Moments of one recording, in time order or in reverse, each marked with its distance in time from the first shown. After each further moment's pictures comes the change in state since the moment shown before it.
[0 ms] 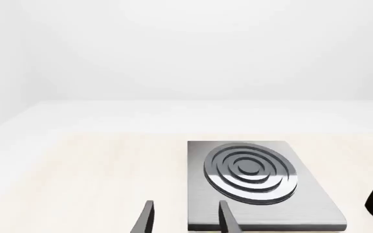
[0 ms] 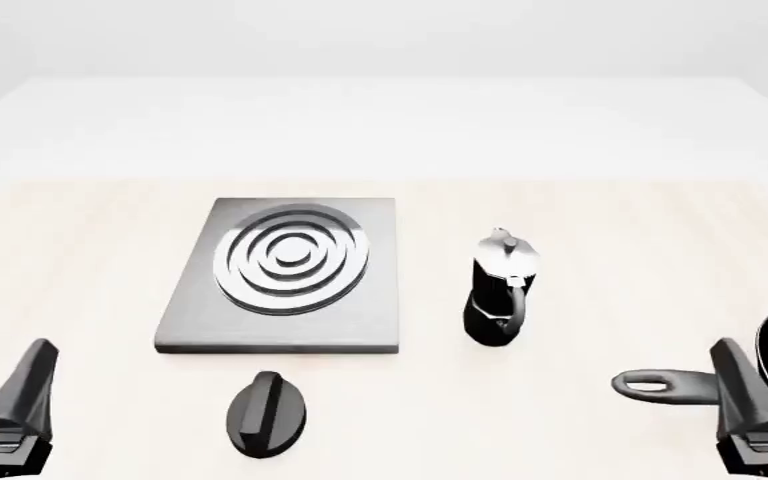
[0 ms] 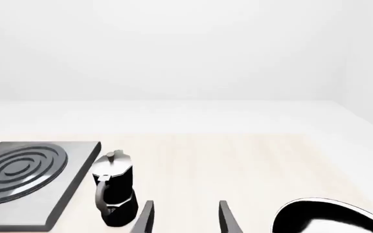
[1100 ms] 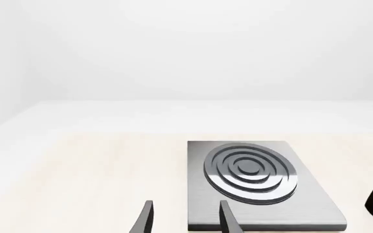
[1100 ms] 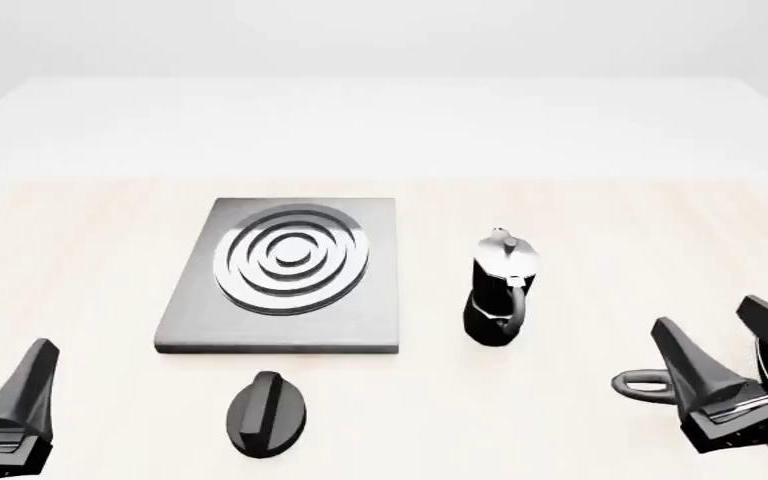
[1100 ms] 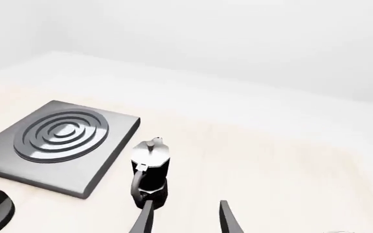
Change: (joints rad) left arm 0.000 0.000 0.000 0.000 0.000; right arm 0.216 0.277 -0.141 -0.001 -0.091
